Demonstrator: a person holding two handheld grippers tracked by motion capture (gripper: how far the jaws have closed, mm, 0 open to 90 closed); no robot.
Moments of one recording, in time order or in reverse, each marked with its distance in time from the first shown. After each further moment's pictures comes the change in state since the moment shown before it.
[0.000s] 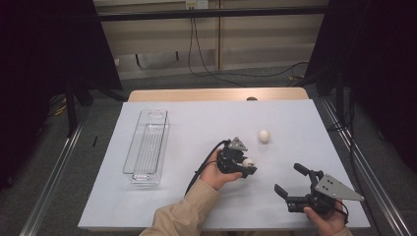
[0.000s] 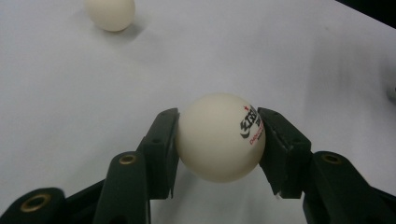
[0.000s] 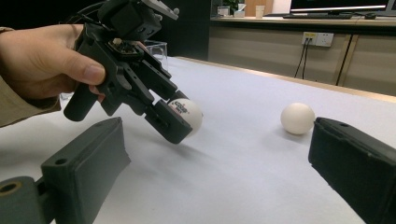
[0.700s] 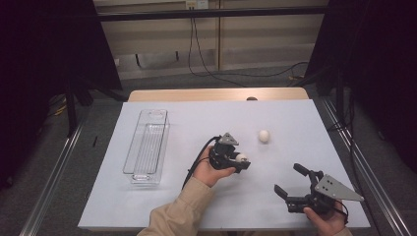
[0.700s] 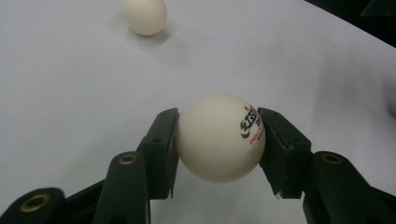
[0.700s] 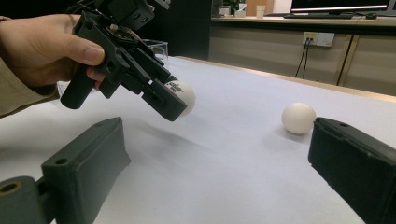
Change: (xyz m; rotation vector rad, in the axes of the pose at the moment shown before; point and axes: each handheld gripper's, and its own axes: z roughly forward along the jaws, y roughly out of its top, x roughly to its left) left arm 0.011 -0.001 -0.019 -0.023 0.024 -0.052; right arm 0.001 0.000 0.000 0.002 0.002 -0.002
